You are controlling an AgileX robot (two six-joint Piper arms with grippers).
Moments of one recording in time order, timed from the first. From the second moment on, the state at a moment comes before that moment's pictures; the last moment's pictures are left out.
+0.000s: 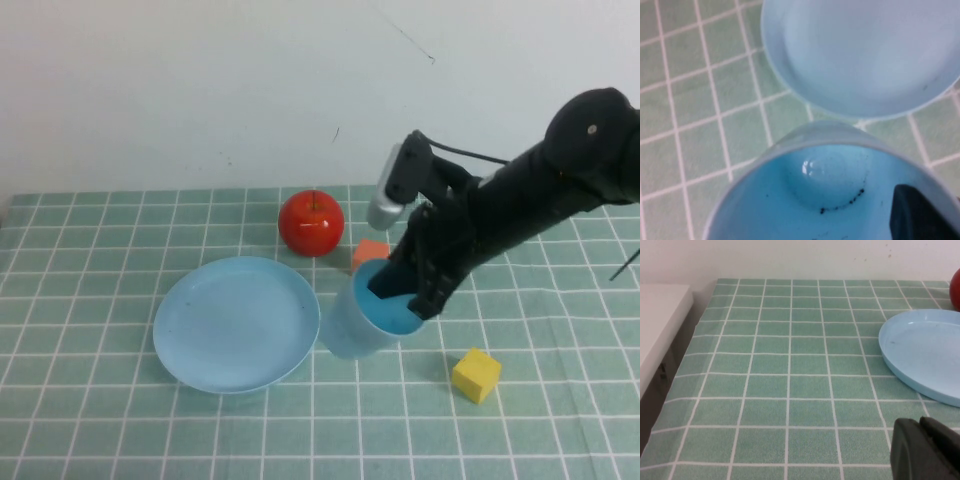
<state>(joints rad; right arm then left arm) 0.44 1.86 -1.36 0.73 0.84 -1.25 0.00 -0.02 0.02 -0.07 0.38 -0.05</state>
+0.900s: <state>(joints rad) 0.58 2.44 -2.12 0.57 0.94 -0.94 0.00 -0.02 0.02 -0.07 0.38 -0.05</state>
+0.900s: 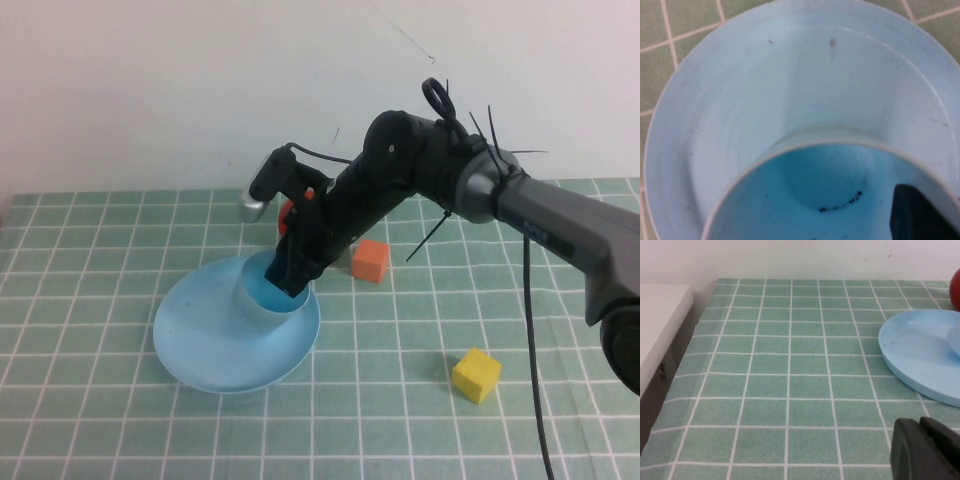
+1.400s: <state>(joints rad) 0.59 2.44 -2.15 0.58 0.94 -0.90 0.00 -0.02 0.02 -0.07 0.38 -0.05</state>
